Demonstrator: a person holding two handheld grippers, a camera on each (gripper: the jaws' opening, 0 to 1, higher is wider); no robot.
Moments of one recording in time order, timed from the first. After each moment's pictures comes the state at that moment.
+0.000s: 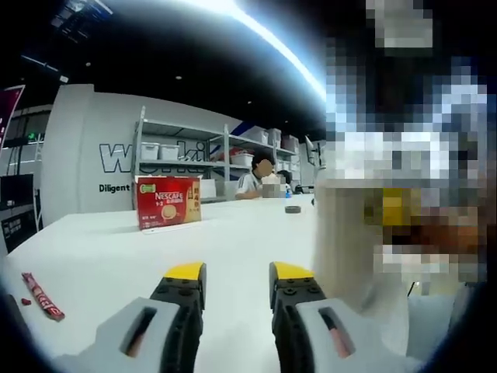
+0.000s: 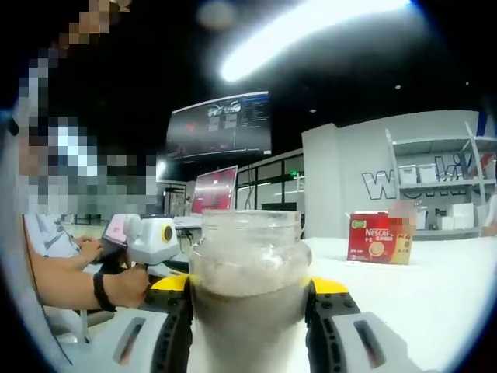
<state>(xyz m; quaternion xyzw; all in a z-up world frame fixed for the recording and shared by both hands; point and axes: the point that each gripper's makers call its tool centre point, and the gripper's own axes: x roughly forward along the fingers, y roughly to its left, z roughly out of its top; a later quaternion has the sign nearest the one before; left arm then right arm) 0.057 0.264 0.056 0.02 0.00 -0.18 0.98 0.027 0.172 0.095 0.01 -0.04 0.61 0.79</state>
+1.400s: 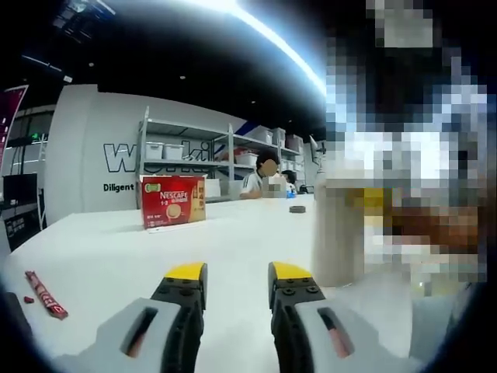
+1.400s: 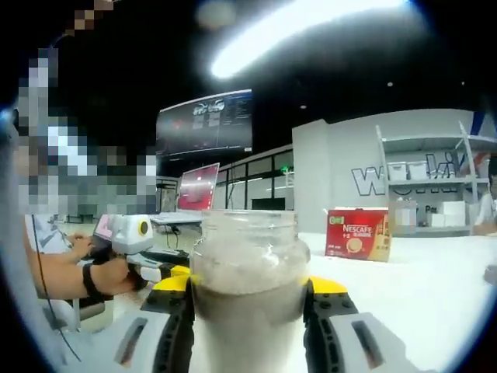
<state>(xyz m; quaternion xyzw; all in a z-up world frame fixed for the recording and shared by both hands) 0.056 0.266 0.057 0.01 0.00 -0.17 0.99 0.078 0.126 0.097 0.00 -0.03 0.58 0.82</state>
